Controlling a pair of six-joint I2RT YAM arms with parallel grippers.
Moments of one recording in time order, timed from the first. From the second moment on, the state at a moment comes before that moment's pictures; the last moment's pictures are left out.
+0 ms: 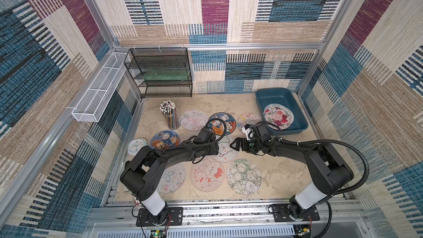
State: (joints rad) left arm -0.64 1.66 0.86 -0.14 0.03 -0.61; right arm 0.46 1.64 0.77 -0.02 -0.44 0.57
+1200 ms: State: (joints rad) left arm -0.63 1.77 0.90 -0.03 0.01 -0.62; right arm 0.50 1.76 0.80 0.11 -0.54 0.61
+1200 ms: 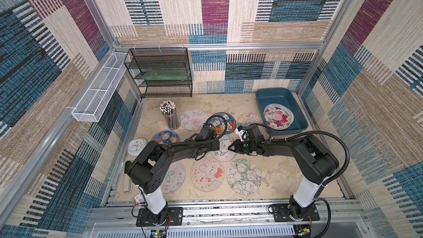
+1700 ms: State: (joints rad) left arm -0.64 1.76 0.93 -0.04 0.11 -0.62; right arm 0.43 1.50 0.82 -0.16 -0.42 0.48
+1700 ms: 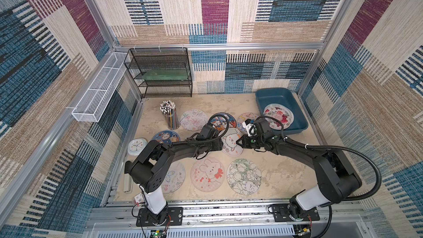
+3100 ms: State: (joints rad) left arm -0.72 1.60 0.90 0.23 0.45 -0.44; right arm -0.17 1.73 1.25 -0.15 -0.42 0.43
